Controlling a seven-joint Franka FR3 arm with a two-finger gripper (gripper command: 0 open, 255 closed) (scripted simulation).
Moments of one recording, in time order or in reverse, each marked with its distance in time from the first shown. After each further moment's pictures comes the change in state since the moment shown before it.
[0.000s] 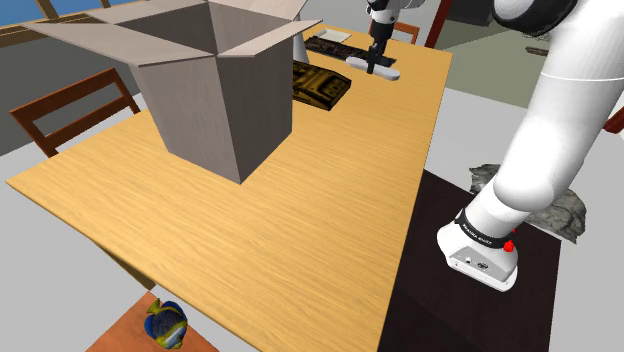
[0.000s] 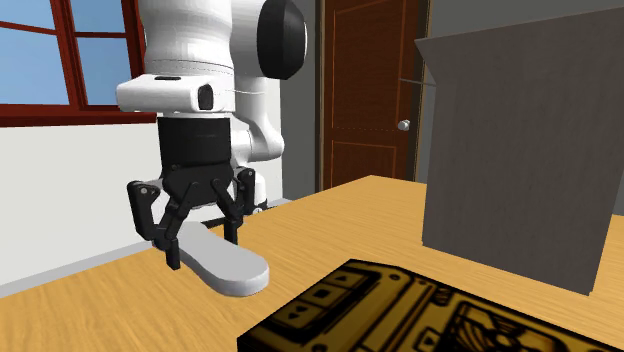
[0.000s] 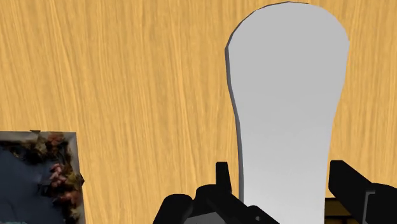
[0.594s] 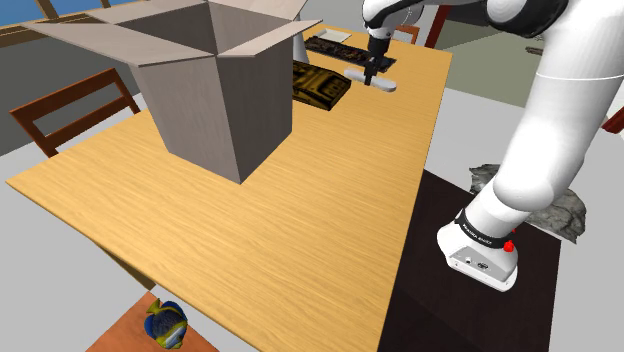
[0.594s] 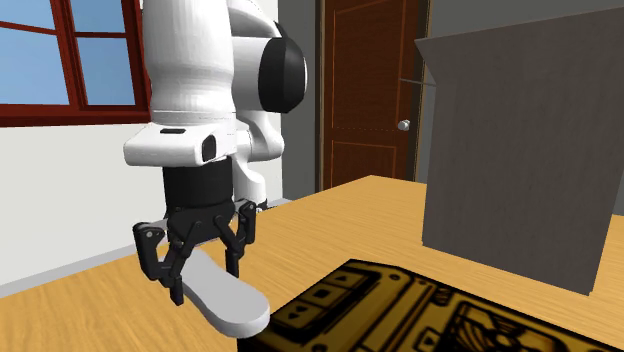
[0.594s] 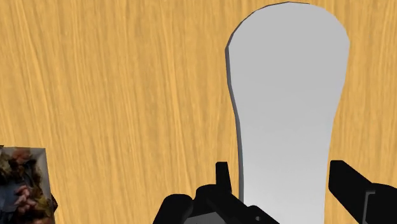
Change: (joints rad) arm -0.003 0.034 0.005 -0.074 0.014 0.105 -0.009
